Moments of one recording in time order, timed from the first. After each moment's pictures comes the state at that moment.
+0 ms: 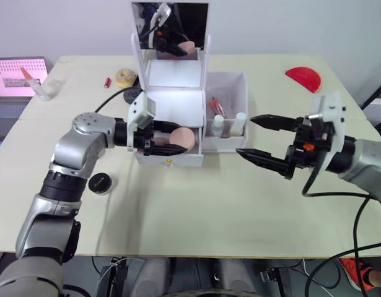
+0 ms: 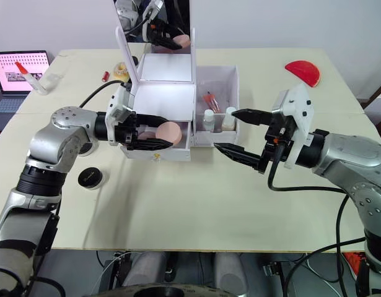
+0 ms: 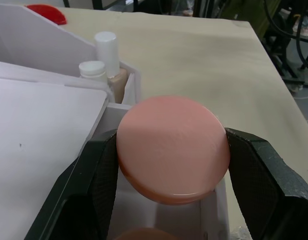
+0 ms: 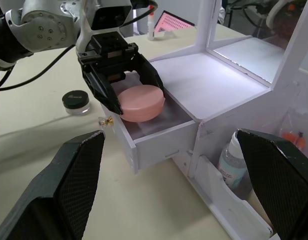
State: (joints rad) left arm -0.74 0.60 -0.14 0.10 -0.44 0.44 -1.28; right arm -0.32 -0.92 -0.29 -0.61 0.97 0.80 0.68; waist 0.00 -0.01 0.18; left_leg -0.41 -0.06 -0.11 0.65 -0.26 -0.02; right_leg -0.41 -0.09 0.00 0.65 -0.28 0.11
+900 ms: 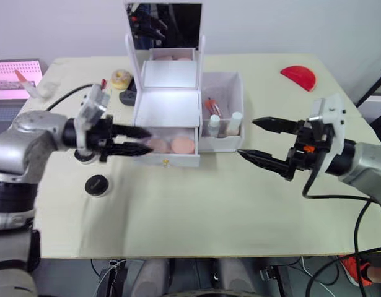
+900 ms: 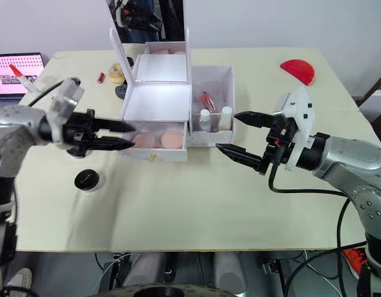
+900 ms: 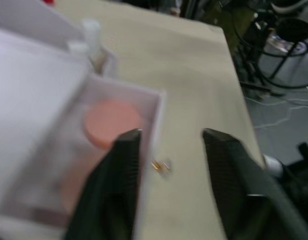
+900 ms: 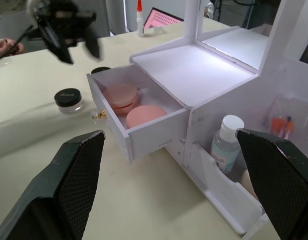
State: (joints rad) left arm -0.56 0.90 0.02 -0.05 -0.63 0.66 -1.46; right arm -0.28 -0.92 -0.30 -0.61 0.98 0.80 0.67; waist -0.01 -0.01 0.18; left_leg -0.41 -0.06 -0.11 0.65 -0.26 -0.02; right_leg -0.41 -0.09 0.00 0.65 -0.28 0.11
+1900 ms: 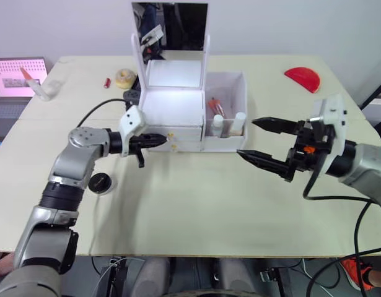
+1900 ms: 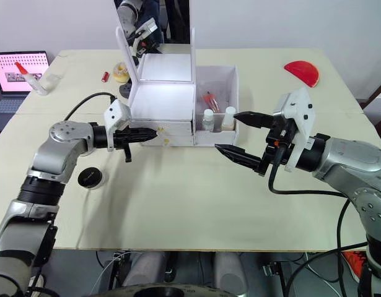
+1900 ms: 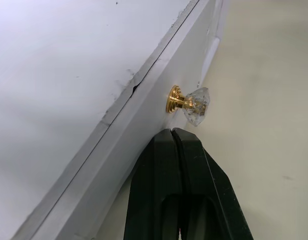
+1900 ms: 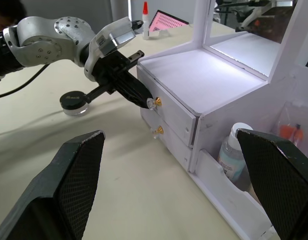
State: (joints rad) left arm -0.65 0.59 -0.11 0.21 -0.24 0.32 -1.08; right arm -0.27 -0.92 -0.31 -0.63 1.00 0.80 0.64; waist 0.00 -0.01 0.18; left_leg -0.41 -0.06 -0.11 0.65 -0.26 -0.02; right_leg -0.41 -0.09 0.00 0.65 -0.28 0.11
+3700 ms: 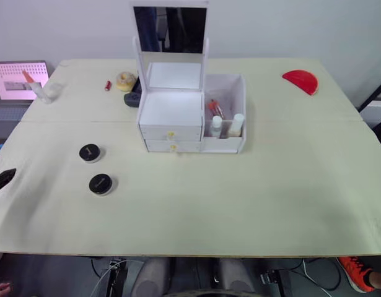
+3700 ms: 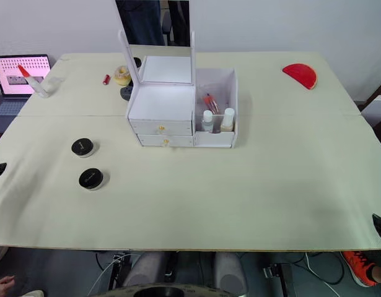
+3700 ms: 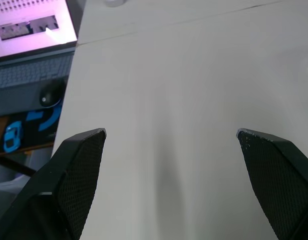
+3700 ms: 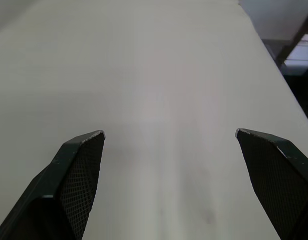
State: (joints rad) left arm -0.24 1.06 0.53 1.03 -0.32 -0.12 -1.04; right arm 0.68 -0.60 -1.04 -0.27 0.71 0.43 0.83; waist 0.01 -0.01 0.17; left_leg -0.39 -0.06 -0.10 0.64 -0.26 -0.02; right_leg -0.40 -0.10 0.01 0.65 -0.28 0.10
